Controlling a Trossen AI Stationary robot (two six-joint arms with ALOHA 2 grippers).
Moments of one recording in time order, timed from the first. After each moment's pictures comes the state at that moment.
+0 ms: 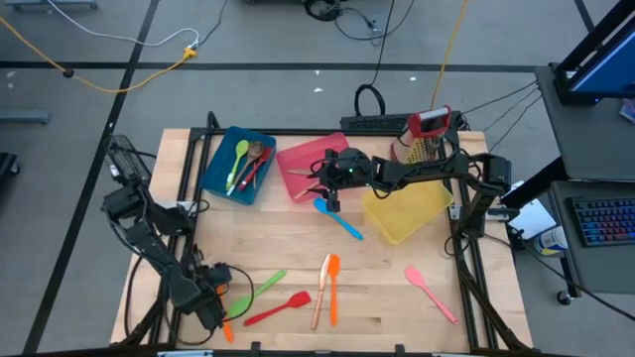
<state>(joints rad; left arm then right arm) -0.97 1.70 0.92 -1.12 0.08 -1.37 -0.24 1.76 1.06 0.27 -0.16 -0.31</state>
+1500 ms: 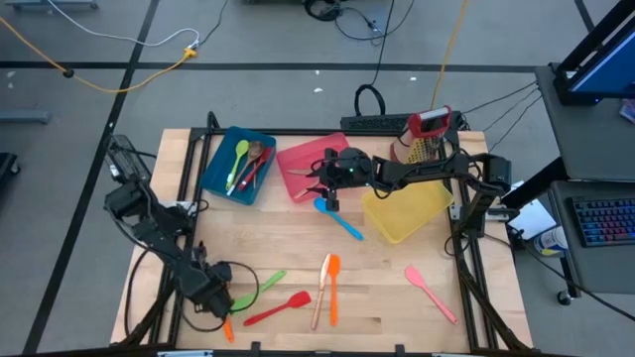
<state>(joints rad) -0.87 1.70 0.84 -1.05 0.20 -1.09 -0.24 1.76 1.06 0.30 -0.16 -0.31</state>
